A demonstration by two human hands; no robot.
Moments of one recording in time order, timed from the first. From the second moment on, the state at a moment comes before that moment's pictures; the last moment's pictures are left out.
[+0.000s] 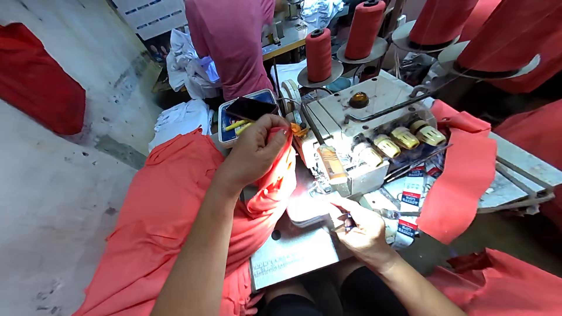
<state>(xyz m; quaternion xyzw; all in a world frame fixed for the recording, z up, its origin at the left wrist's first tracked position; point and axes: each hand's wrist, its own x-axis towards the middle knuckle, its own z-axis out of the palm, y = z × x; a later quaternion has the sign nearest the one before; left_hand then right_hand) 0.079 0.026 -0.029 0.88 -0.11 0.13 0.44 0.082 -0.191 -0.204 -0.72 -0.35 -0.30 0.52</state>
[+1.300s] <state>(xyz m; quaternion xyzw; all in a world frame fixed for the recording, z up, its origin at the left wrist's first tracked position) 0.086 -0.014 -0.056 0.97 0.12 -0.16 0.13 0.018 -0.193 -0.189 -0.73 -0.16 0.07 0.66</state>
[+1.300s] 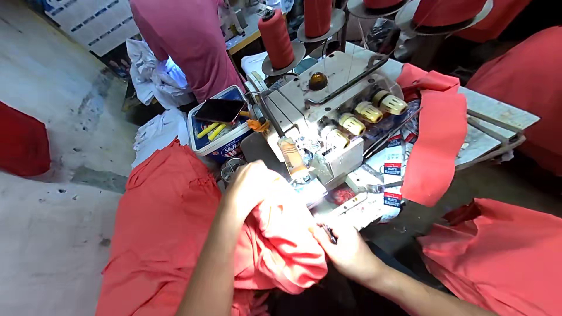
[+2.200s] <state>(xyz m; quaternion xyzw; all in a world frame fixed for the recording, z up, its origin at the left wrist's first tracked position) -0.052 0.003 -0.090 0.98 0.08 0.19 0.03 0.043 -0.208 -0.198 -0.73 -0.13 0.02 0.68</state>
